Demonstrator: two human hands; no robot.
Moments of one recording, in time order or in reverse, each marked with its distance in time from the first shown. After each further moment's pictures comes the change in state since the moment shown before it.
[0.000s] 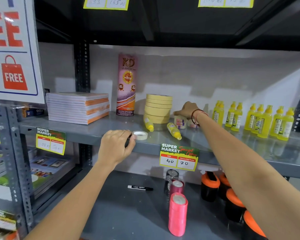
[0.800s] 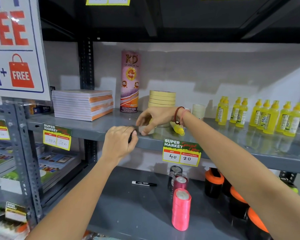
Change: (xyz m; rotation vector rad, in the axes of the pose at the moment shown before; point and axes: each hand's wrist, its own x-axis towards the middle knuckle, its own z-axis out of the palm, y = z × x) left_hand 0.001 0.003 -0.004 -0.024 -0.020 -0.035; right_hand -0.088 -0.098 0.017 0.010 -0.577 -0.702
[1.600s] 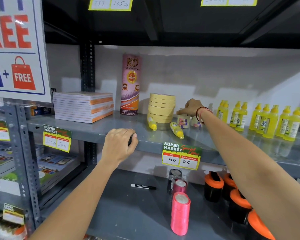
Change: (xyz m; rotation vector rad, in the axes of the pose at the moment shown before) left_hand -0.001 0.000 0.003 -0.007 0.025 0.010; right_hand -0.020 0.123 -0.048 0.023 0.564 0.659
